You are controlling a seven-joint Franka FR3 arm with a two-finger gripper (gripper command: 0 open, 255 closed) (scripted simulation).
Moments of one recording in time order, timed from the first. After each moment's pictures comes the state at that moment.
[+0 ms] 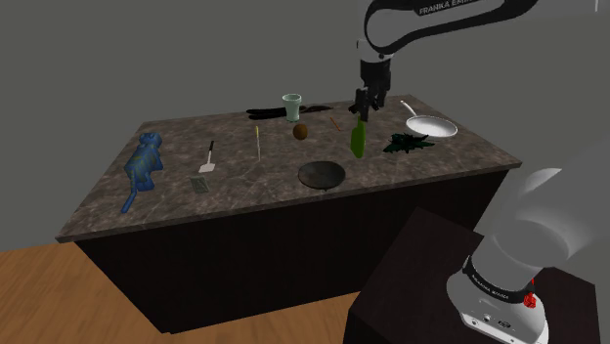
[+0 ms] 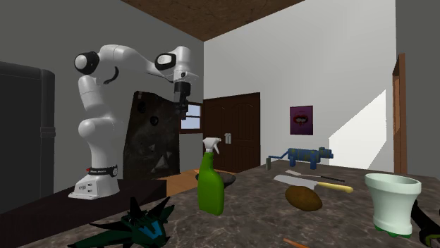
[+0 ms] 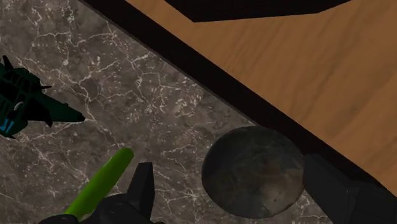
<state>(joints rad) -0.14 -0.38 -0.02 -2.19 -0.18 1.82 -0.09</state>
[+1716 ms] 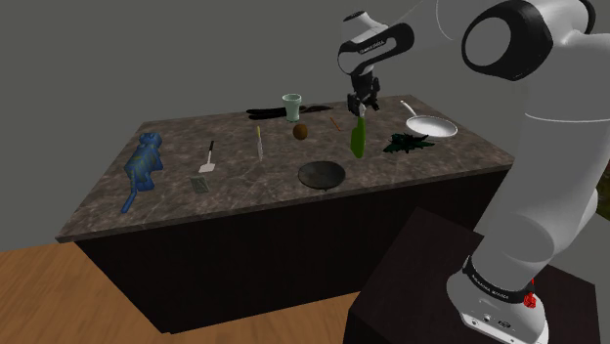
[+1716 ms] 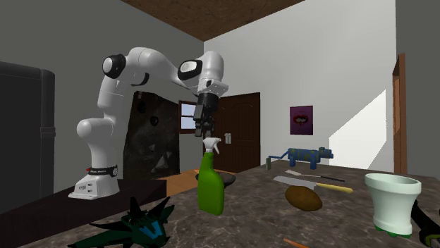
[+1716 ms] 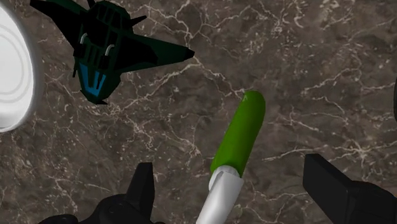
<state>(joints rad) -0.29 0.26 -0.15 -1.69 -0.29 1.97 -0.09</state>
